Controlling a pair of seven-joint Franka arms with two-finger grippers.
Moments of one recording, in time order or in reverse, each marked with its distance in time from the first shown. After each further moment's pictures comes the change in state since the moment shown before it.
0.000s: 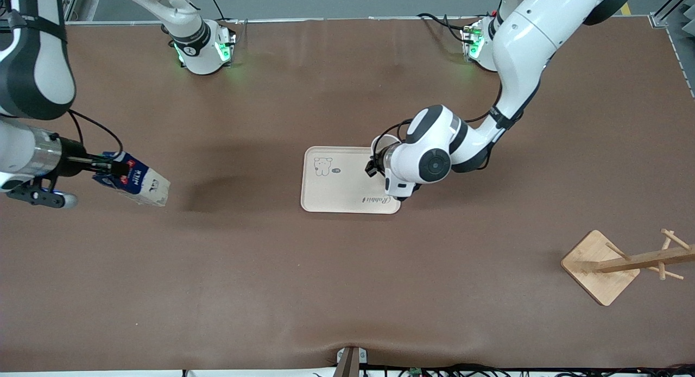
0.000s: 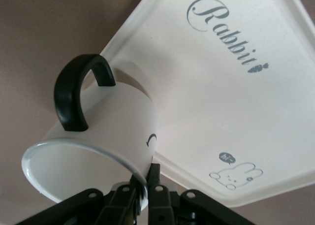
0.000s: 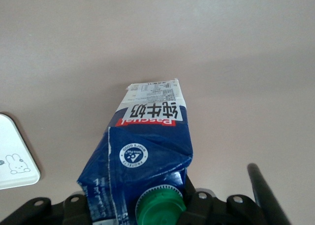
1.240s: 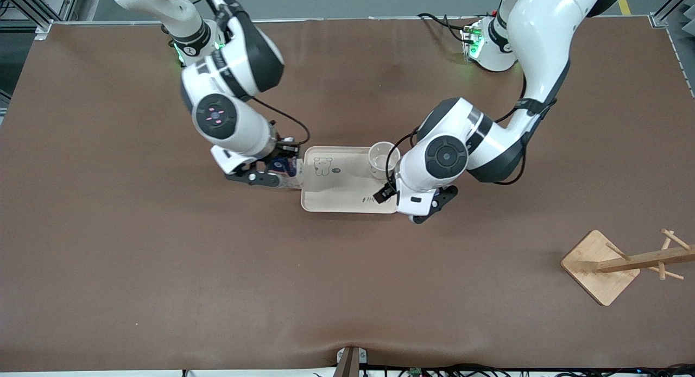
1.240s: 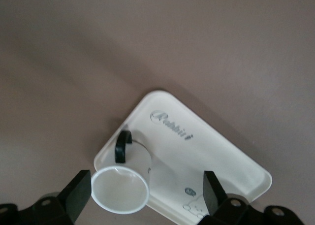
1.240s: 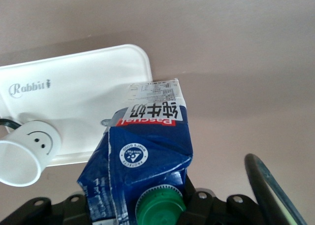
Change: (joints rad) left arm -0.020 -0.062 0.062 0.342 0.293 -0.283 -0.019; right arm 0.600 0.173 0.013 0.026 0.135 0.214 0.499
